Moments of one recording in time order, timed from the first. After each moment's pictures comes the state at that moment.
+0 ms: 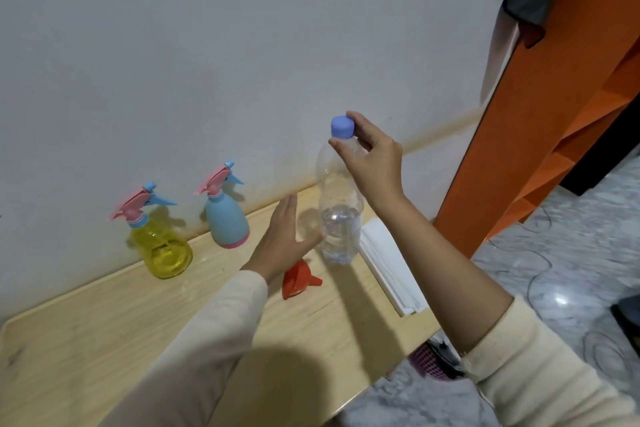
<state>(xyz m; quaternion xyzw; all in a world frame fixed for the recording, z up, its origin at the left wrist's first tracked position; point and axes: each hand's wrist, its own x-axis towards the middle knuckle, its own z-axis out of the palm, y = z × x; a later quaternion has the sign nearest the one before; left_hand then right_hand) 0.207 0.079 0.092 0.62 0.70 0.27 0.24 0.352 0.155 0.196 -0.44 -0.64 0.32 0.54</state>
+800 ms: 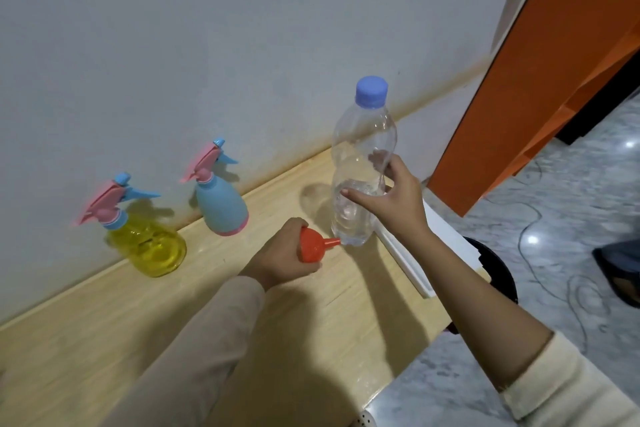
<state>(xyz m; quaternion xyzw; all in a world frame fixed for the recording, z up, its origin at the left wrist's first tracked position) 0.157 0.095 0.014 0.65 0.66 0.16 0.34 0.361 0.158 0.092 -0.54 -0.63 0.35 0.42</state>
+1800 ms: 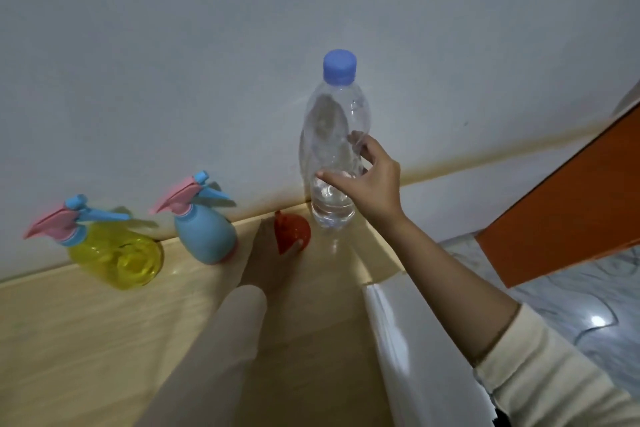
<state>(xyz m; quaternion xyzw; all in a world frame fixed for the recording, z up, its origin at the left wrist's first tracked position) 0.163 0.196 -0.024 0.38 0.82 0.33 0.27 0.298 0.332 0.092 -0.41 -0.68 0.45 0.41</state>
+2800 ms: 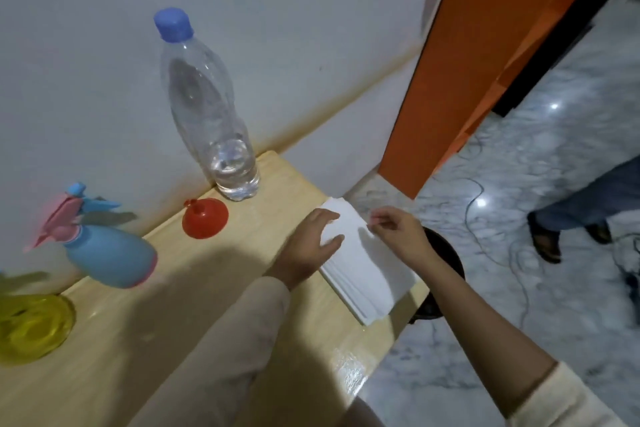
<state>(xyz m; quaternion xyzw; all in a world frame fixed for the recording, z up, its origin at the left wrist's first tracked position) 0.309 0.189 -0.002 0.71 0.53 0.30 0.36 0.502 0.201 0.021 -0.66 -0.56 0.42 0.26</state>
